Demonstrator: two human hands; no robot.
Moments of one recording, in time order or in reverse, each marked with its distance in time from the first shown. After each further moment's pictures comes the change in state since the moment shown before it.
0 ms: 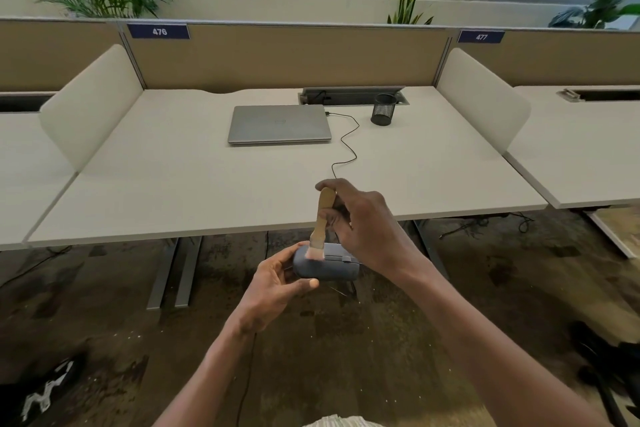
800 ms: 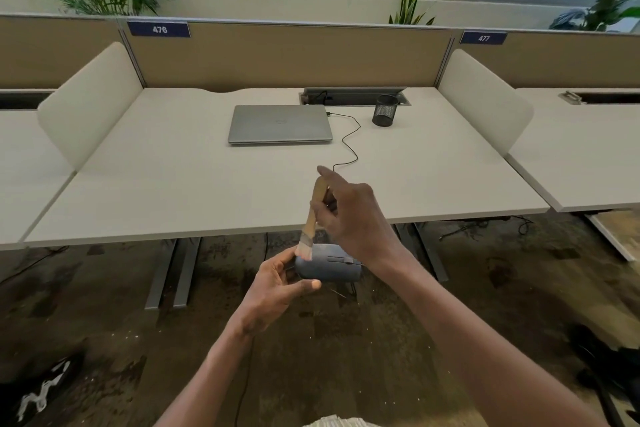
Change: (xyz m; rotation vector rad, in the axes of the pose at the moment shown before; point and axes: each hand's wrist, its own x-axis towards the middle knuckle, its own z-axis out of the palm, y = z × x) left_hand 0.008 -0.002 -0.002 0.037 -0.033 0.039; right_hand 0.024 -0.004 0.014 -0.043 0.032 0.101
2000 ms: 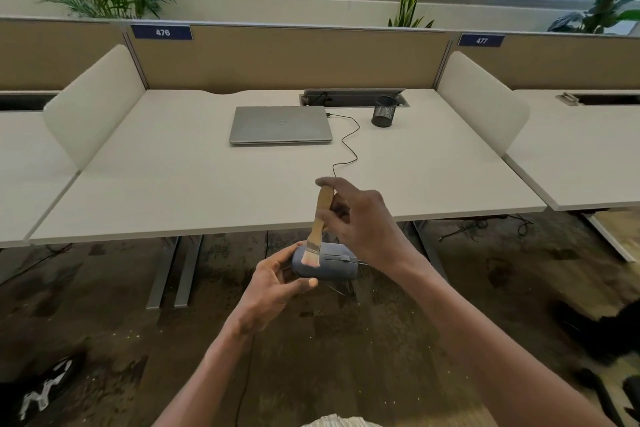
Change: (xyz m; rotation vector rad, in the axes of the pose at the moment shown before) left_hand -0.014 0.004 0.001 -0.053 0.035 -0.011; right_hand -0.020 0.008 -0.007 0.115 -0.034 -0.047
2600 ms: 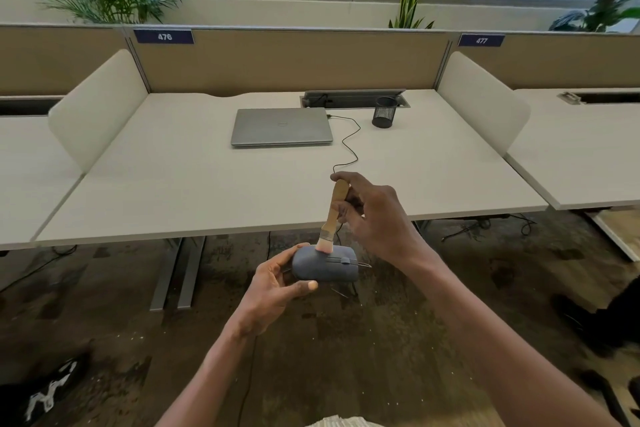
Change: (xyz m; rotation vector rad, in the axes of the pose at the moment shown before) left_hand -0.007 0.002 0.002 -0.018 -0.012 -0.007; right_hand -0.004 0.012 -0.018 -0.013 0.042 0.011
